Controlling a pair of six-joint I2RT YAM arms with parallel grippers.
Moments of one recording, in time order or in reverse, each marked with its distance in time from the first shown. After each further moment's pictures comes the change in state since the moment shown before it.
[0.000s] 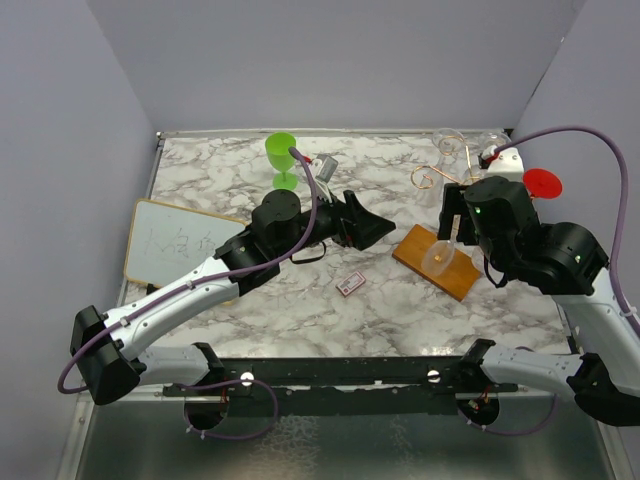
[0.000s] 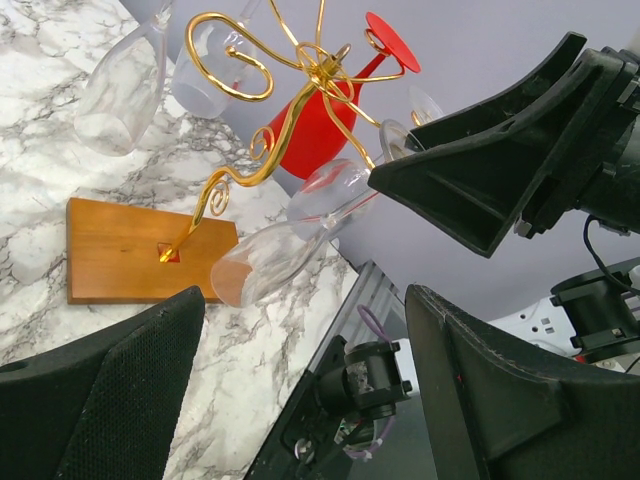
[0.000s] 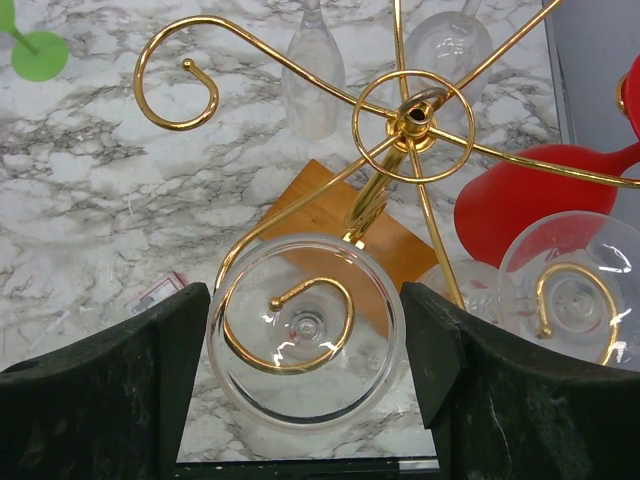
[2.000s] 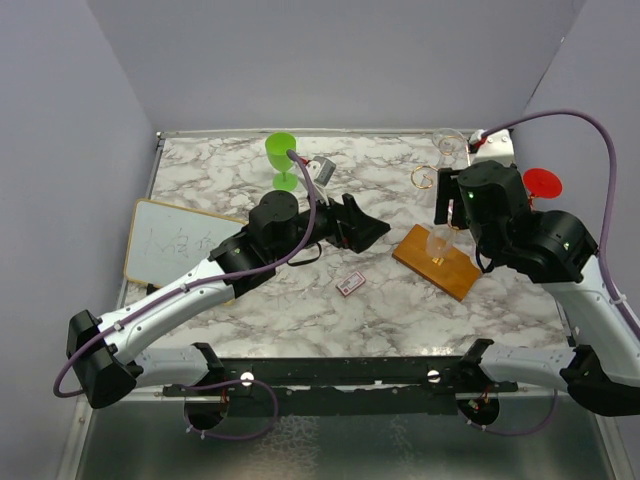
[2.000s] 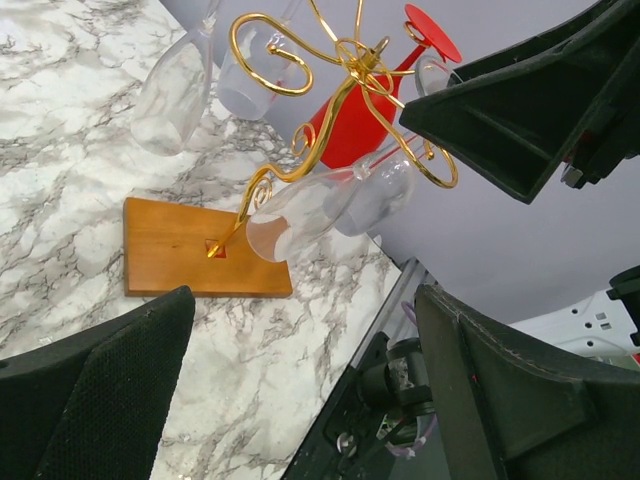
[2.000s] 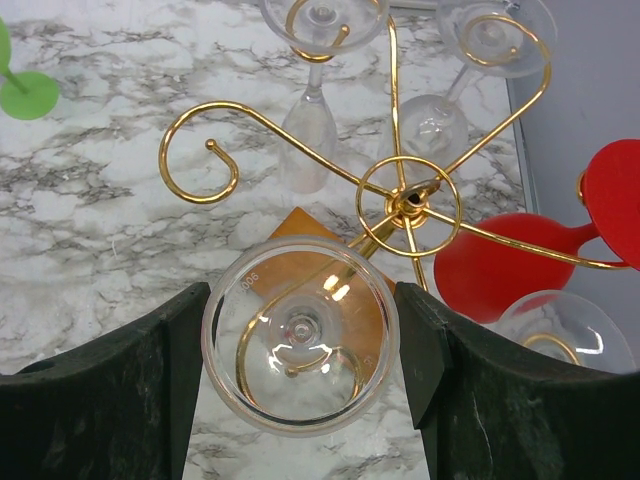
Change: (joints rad) left arm 0.000 -0.028 0.000 -0.067 -0.051 0.093; right arm 0.000 0.073 0.063 0.099 0.058 -0.135
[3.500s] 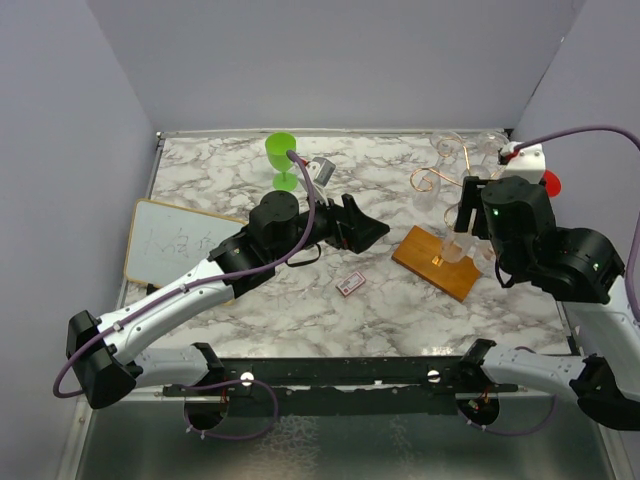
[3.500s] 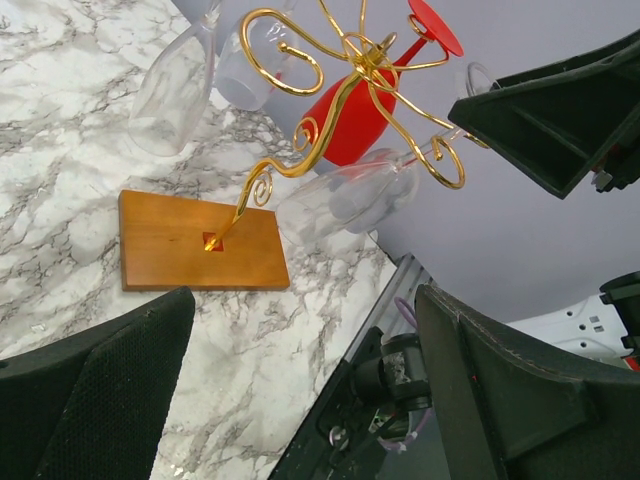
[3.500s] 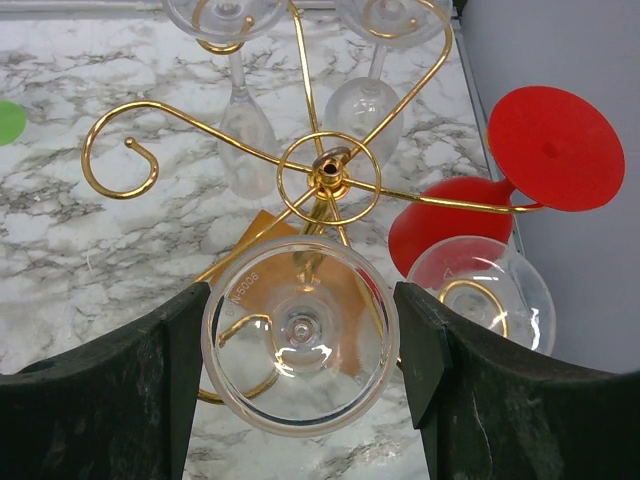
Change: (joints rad) left arm 0.000 -0.002 0.000 -0.023 0.003 -0.033; right arm 0.000 -0.089 -0.031 -0.067 0.085 0.056
